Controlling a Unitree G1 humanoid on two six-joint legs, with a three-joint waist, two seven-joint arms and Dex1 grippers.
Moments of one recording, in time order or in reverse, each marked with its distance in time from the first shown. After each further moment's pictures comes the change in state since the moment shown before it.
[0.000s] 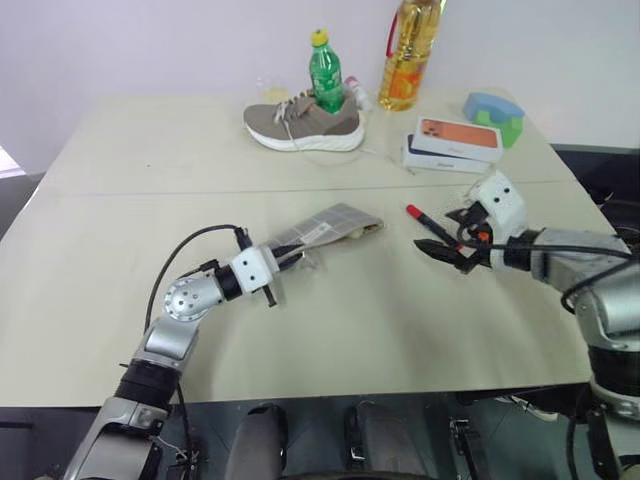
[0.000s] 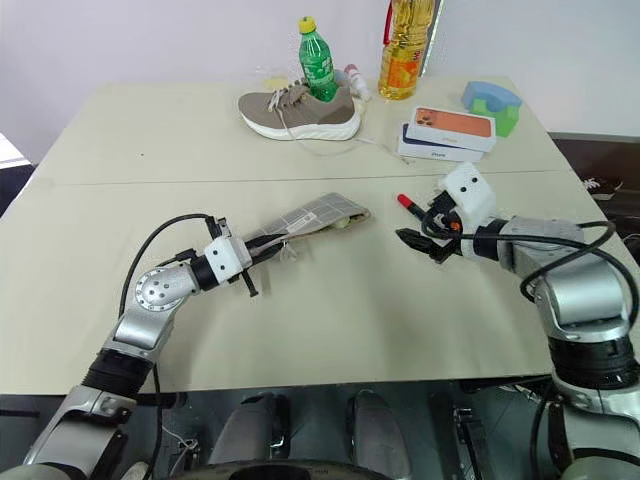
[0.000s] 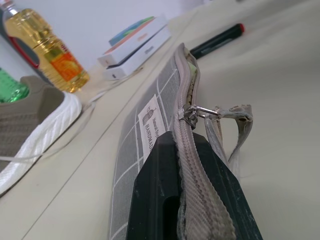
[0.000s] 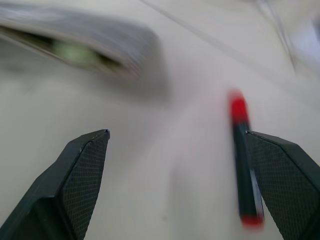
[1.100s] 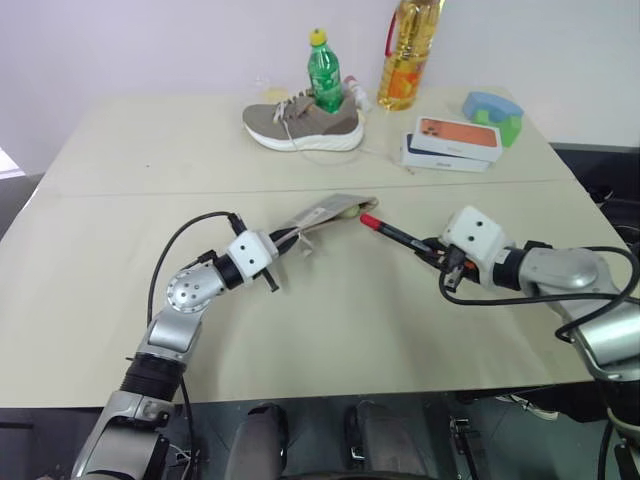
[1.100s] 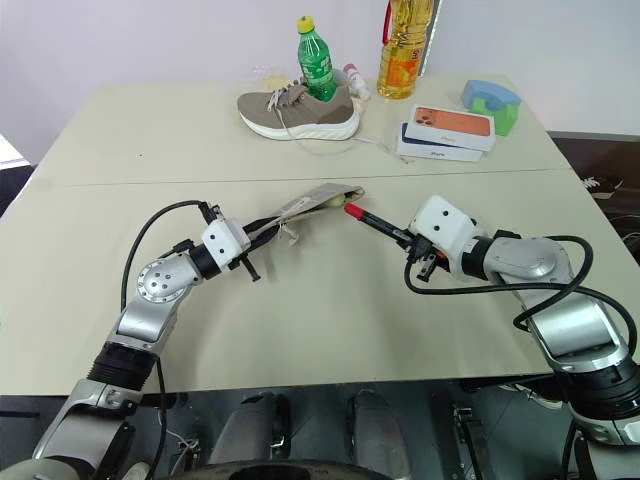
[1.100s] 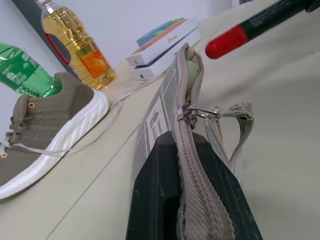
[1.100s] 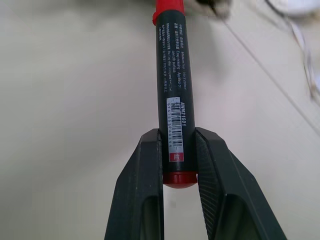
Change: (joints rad) left arm -0.032 -0.013 0.029 -0.005 -0.002 0.045 0.041; right arm 0.120 -0.173 0.136 -0.254 -0.077 -0.281 0.147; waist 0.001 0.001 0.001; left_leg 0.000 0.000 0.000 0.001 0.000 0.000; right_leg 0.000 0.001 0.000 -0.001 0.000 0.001
